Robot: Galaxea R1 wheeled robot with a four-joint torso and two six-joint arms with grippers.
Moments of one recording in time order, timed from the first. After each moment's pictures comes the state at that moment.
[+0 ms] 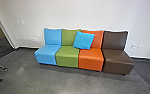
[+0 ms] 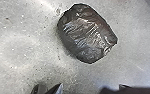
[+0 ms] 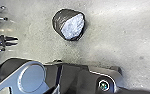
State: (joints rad) left arm 0.90 2.69 -2.39 -0.53 0.38 0.03; right arm -1.08 1.78 -1.22 0.17 -0.18 0.02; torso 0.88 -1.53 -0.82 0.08
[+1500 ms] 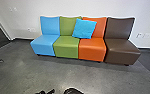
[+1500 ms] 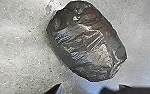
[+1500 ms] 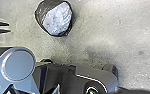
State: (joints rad) left arm 0.71 2.69 -2.40 -0.60 0.55 0.03; right arm -1.07 1.75 -1.19 0.19 -0.18 0.02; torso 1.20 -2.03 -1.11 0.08
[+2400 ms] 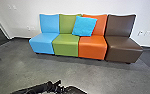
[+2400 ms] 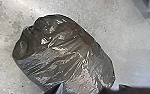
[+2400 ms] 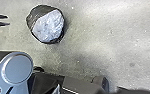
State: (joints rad) left arm 0.59 2.78 -2.40 -0.61 0.58 0.03; right arm -0.97 1.63 -1.12 0.21 -0.23 0.02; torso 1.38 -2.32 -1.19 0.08
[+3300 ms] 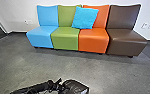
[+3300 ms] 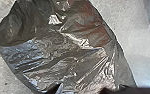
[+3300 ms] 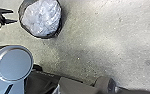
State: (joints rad) left arm 0.58 2.79 -2.40 -0.77 0.59 0.03; right arm -0.96 1.69 -1.12 0.21 -0.23 0.03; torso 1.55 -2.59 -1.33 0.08
